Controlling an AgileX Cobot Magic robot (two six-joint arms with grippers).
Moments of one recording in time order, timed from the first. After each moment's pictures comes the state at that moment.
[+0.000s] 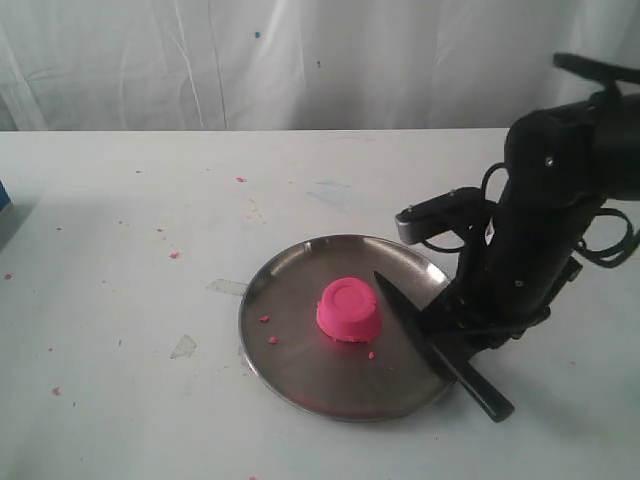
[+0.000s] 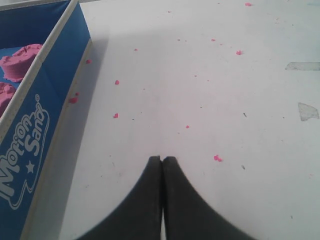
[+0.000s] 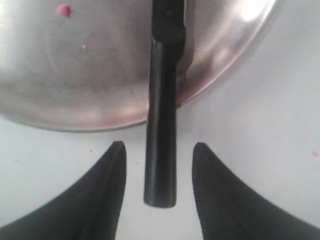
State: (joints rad) left arm 0.03 0.00 0.02 0.07 0.43 0.02; right arm 0.45 1.63 -1.00 0.04 0.90 -0.07
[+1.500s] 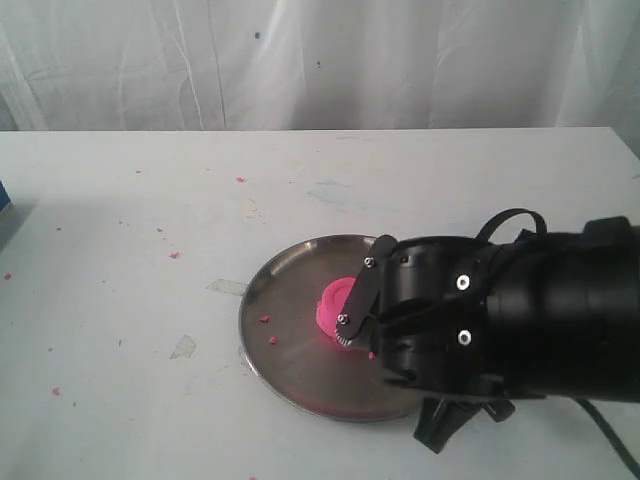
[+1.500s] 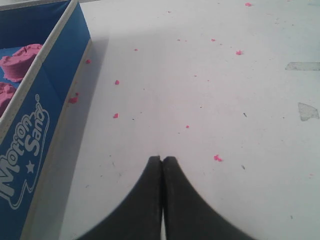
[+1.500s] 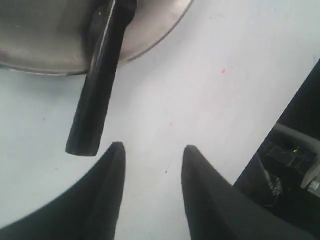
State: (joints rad) left arm 0.03 0.00 0.02 0.07 0.43 0.02; right arm 1.01 1.58 -0.89 -0.76 1.15 0.51
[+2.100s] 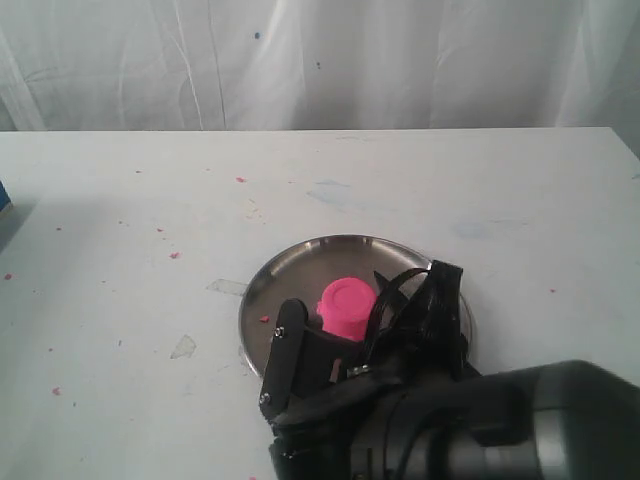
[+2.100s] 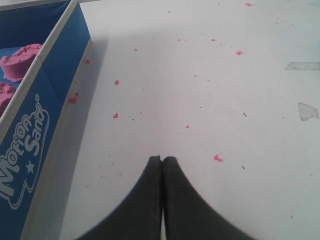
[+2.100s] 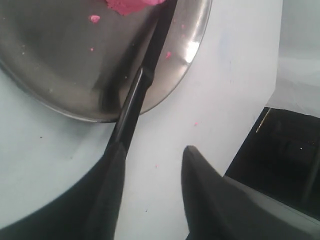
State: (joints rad) left arm 0.03 0.00 0.02 0.07 0.43 0.02; right arm 1.28 1.66 -0.89 -0.94 1.19 0.67
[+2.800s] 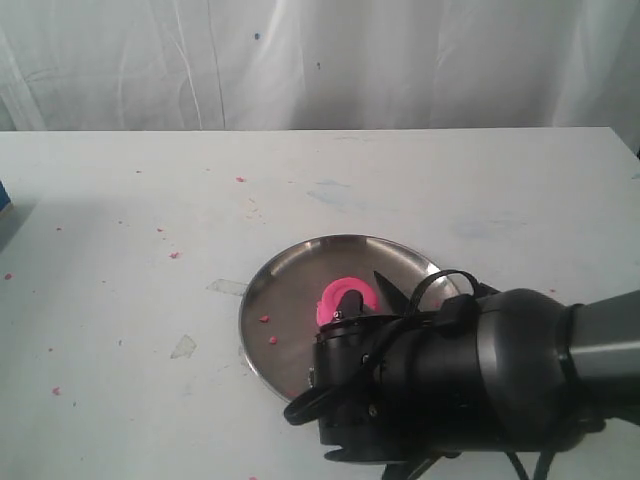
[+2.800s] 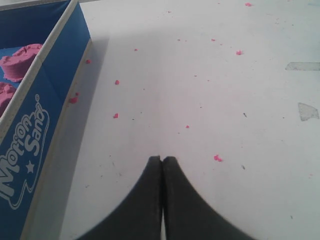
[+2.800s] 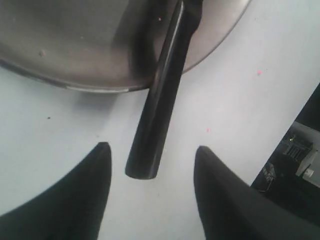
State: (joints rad) left arm 0.03 0.00 0.02 0.07 0.43 0.02; right arm 1.09 1.75 -0.89 -0.76 1.12 0.66
